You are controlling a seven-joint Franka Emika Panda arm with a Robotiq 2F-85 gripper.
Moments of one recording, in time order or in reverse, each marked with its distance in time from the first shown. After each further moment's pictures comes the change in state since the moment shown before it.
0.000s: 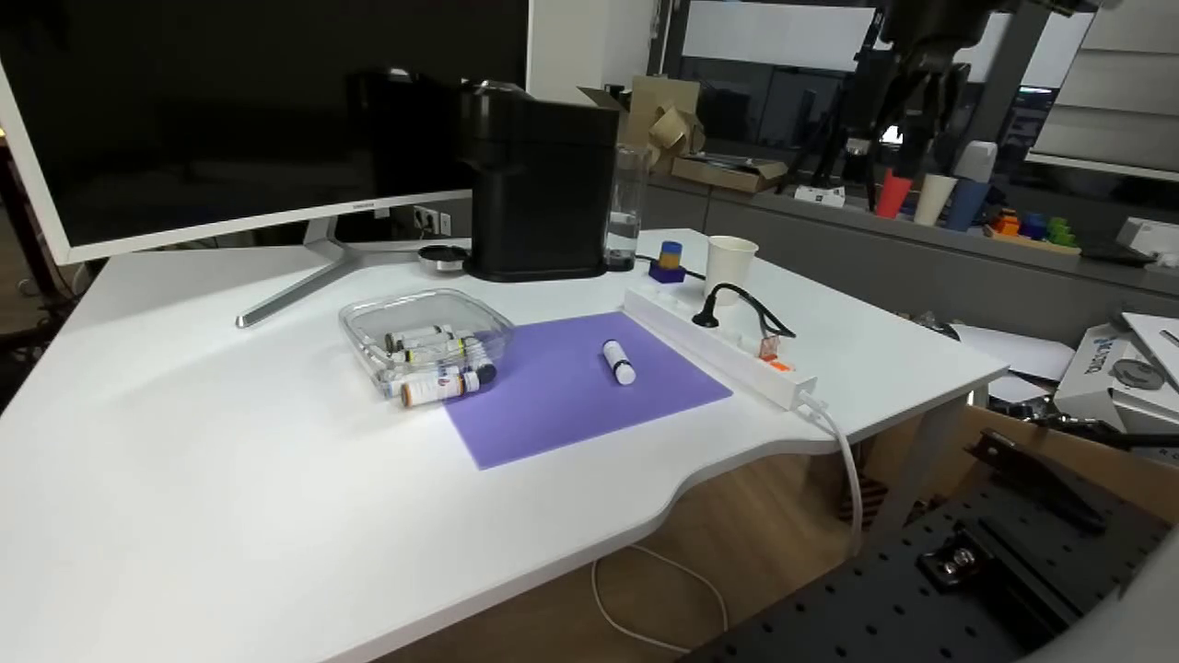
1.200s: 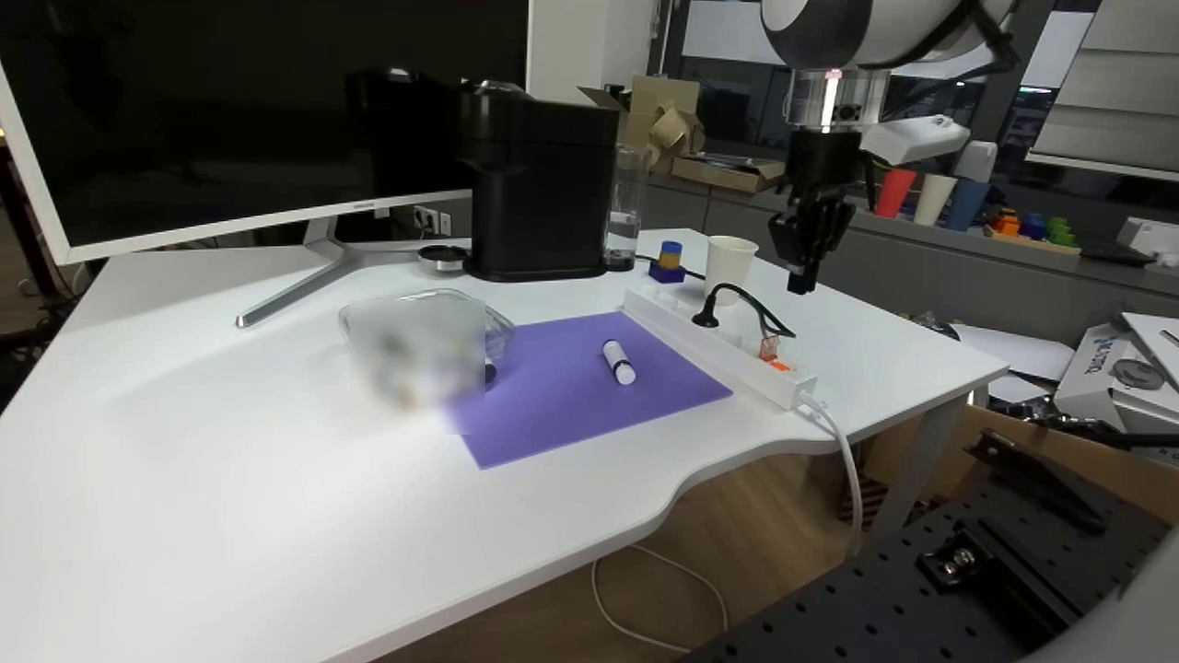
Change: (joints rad) arm -0.002 0.485 0.078 0.106 -0.005 0.328 0.056
